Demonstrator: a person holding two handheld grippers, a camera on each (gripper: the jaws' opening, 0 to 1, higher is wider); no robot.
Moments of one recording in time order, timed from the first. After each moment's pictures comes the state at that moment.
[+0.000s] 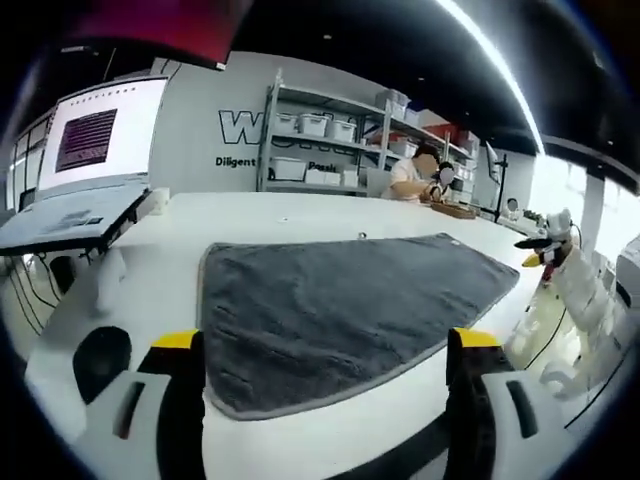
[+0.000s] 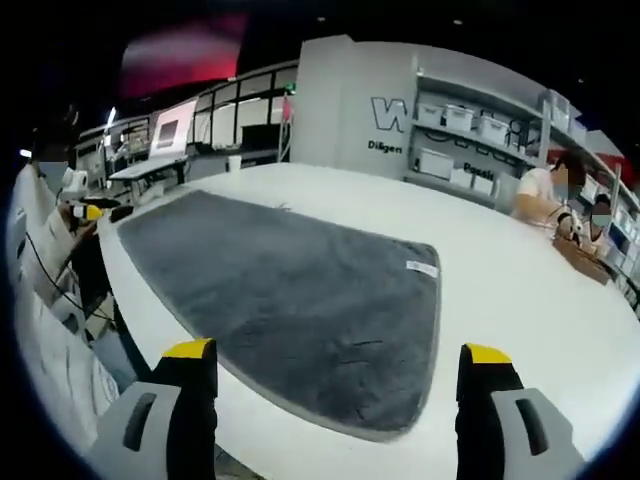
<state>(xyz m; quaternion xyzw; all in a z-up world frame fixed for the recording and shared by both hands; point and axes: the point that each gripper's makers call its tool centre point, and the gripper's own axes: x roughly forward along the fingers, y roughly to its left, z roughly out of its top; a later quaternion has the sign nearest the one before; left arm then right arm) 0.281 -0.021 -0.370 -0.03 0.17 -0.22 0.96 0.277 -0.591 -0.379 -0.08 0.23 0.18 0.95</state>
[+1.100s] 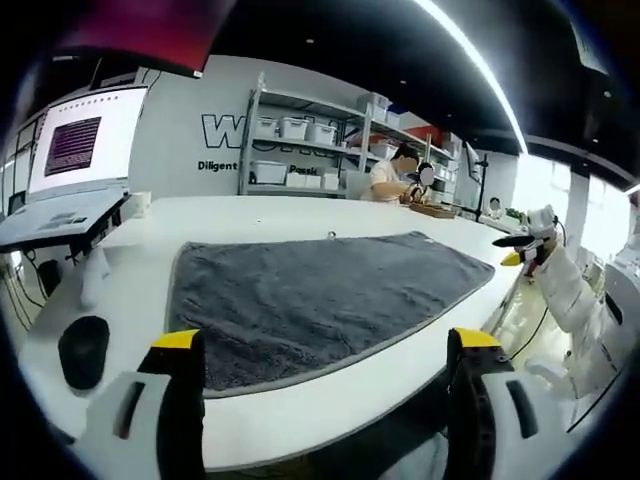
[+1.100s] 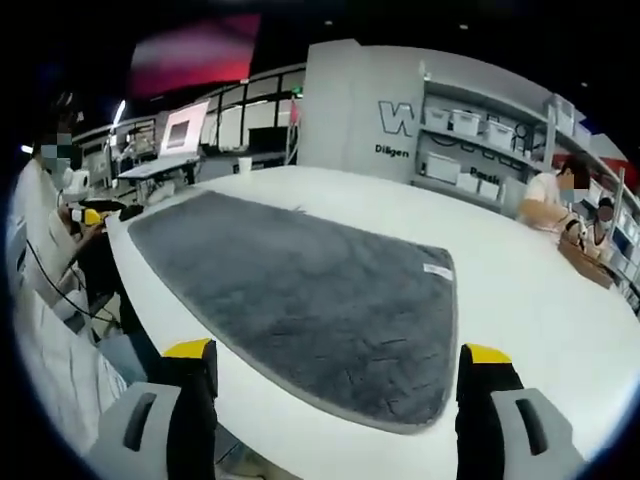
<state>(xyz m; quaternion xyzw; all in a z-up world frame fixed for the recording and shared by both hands) 0.258 -0.049 -0.365 -0.03 0.16 -0.25 0.95 0.270 -0.569 -0.378 -0.09 0.23 0.19 0.95</state>
